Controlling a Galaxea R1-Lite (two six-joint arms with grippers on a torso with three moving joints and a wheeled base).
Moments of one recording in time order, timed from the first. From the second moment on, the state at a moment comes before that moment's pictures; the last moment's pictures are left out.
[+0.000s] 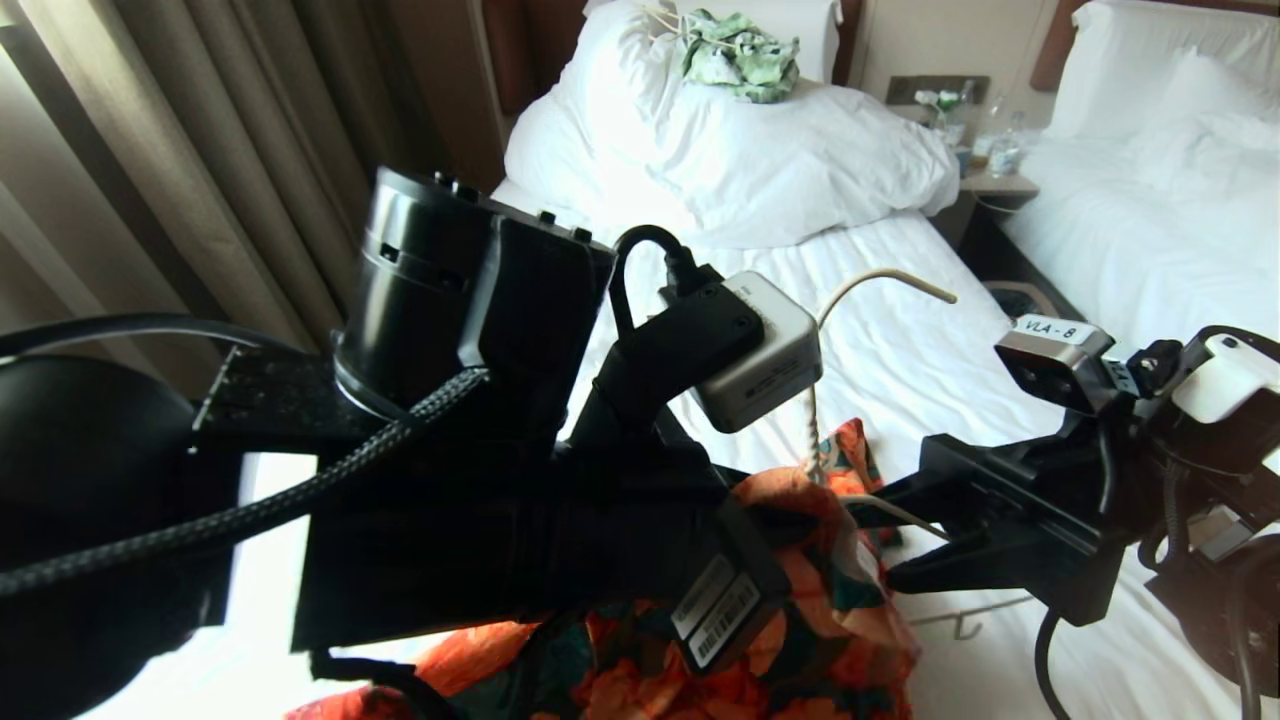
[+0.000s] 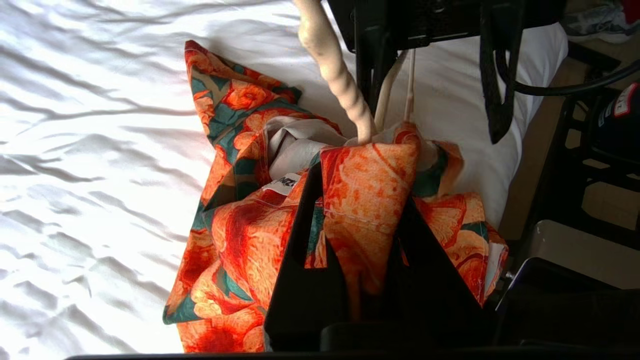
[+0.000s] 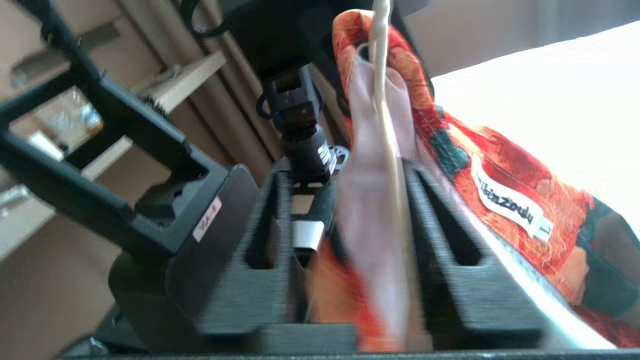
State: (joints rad) left arm -1.05 1.58 -1.17 0.03 0.01 0.21; right arm 0.35 1.78 -0.62 -1.42 1.43 0.46
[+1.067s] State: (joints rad) left arm -0.91 1.52 -1.16 0.03 0.01 0.20; right arm -0.22 1.72 -0.99 -1.43 1.49 1.12
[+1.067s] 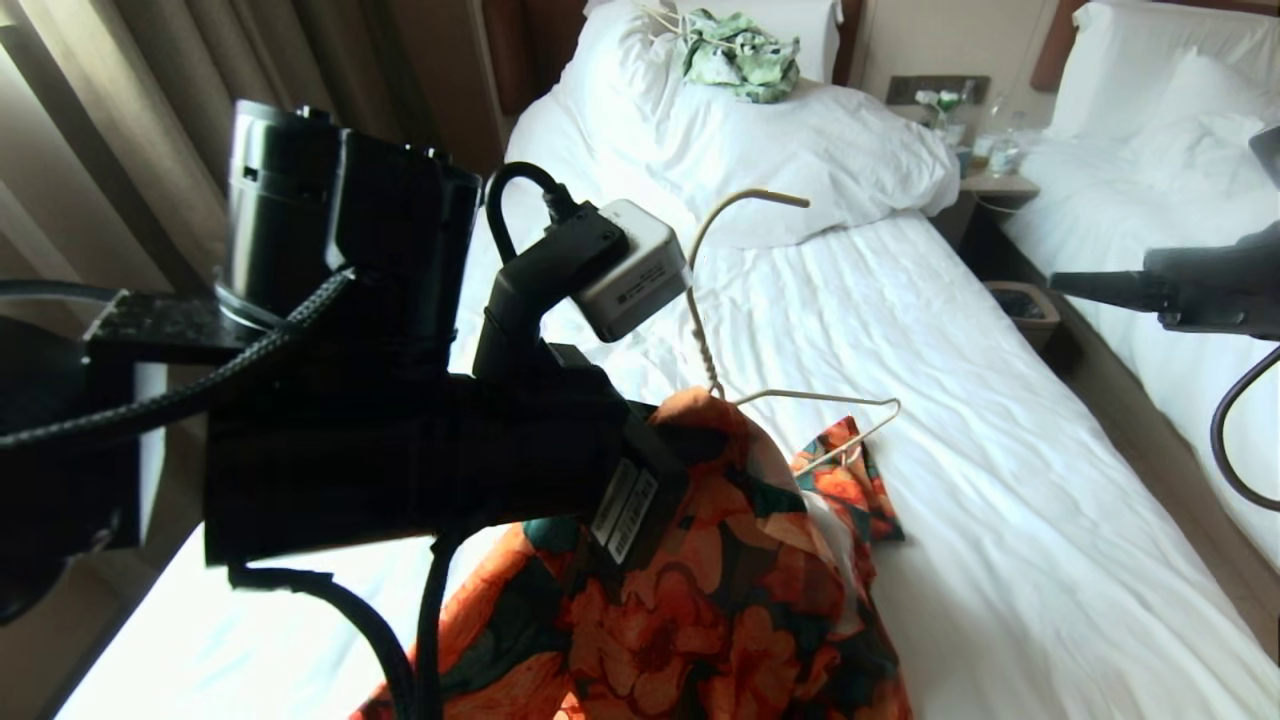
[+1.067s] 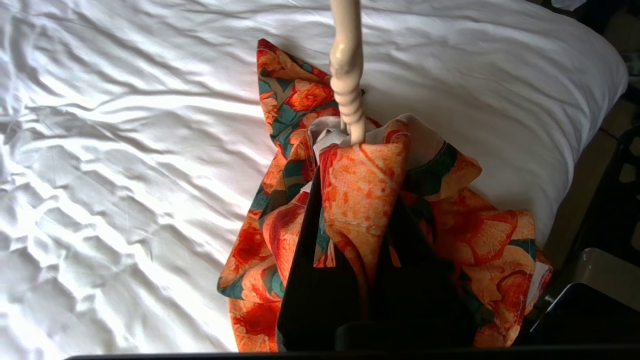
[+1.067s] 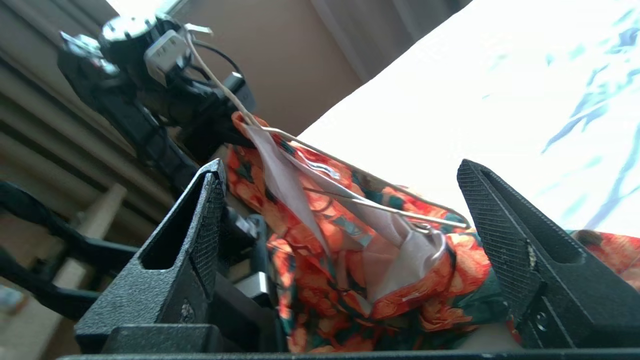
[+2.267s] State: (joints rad) left arm -0.83 1.42 -1.28 0.02 0.01 0.15; right arm -0.29 1.96 -1.14 -1.52 1.37 1.26
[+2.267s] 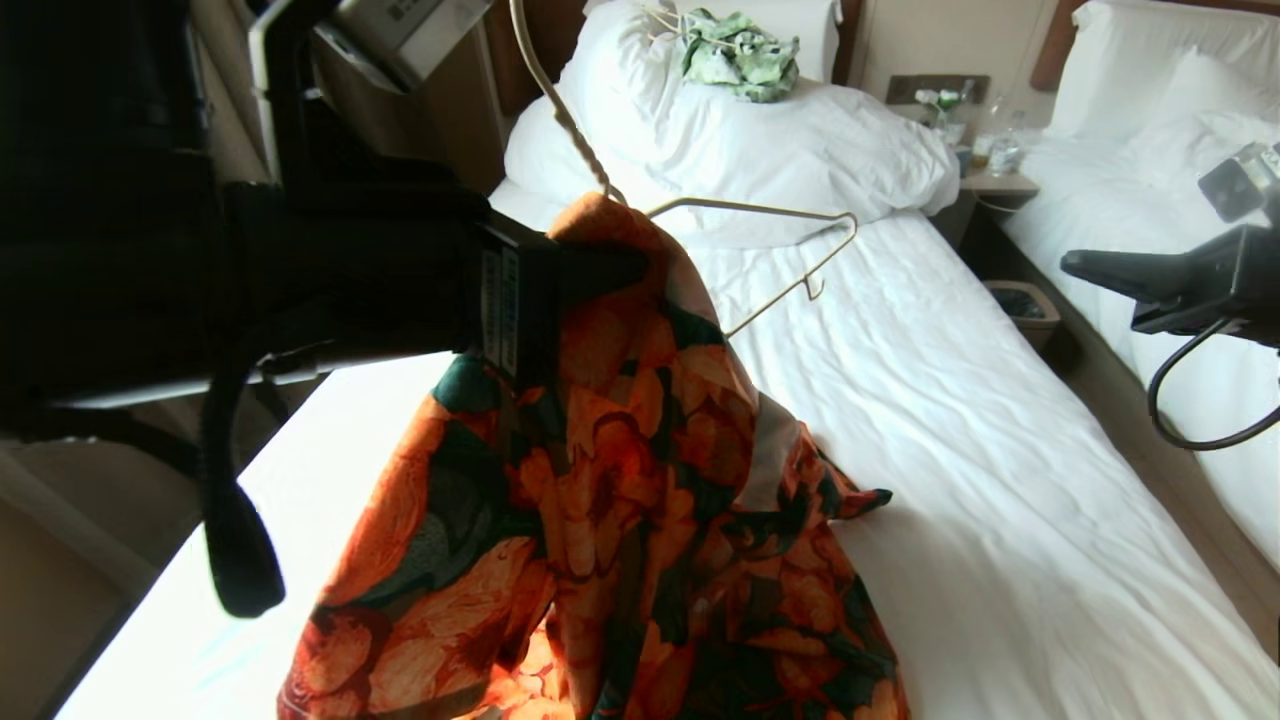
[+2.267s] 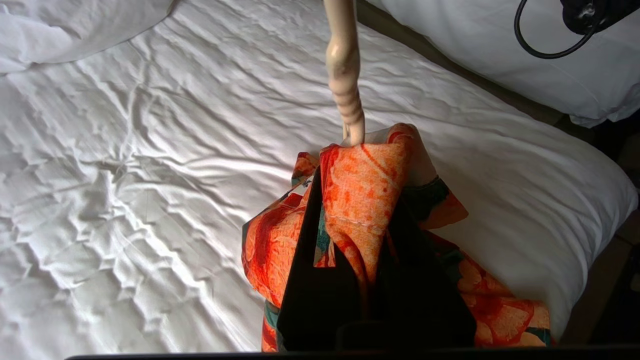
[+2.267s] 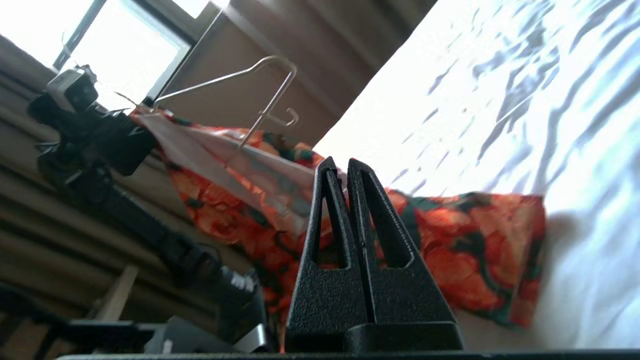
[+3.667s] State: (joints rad) left arm -0.84 1.45 -1.33 0.06 0.02 0.15; right arm 0.33 1.85 -1.85 0.92 0.43 0.27
